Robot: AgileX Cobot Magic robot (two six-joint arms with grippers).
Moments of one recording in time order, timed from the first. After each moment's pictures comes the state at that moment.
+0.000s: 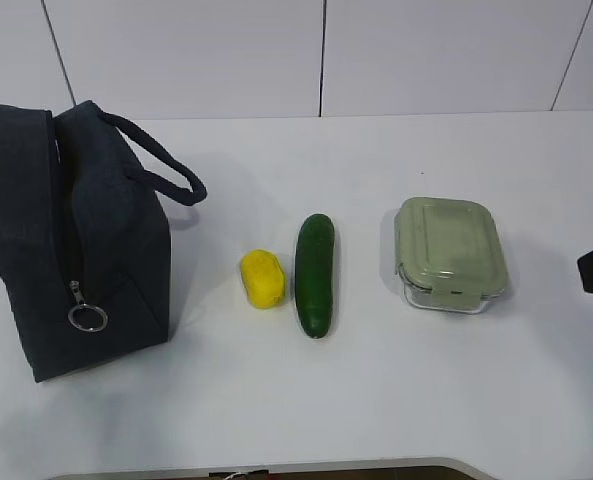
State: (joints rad) left arm 0.01 0.01 -0.51 -0.13 1.11 0.19; right arm -0.02 1.00 -0.80 0.50 0.95 -0.45
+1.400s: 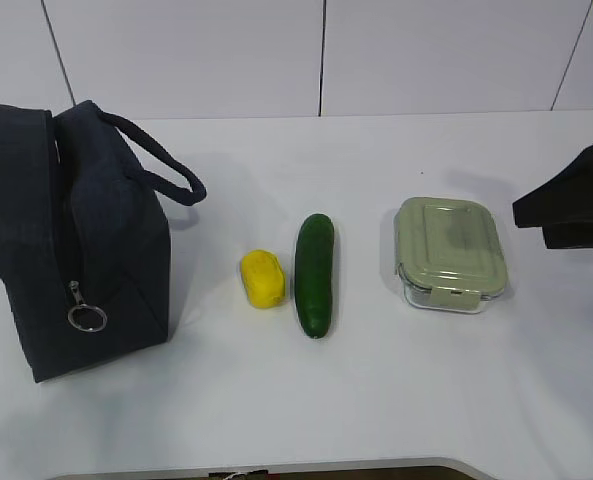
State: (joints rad) left arm 0.01 0.01 -0.51 -0.13 1.11 0.19; right arm -0.29 1.56 -0.97 1.01 1.09 -0.90
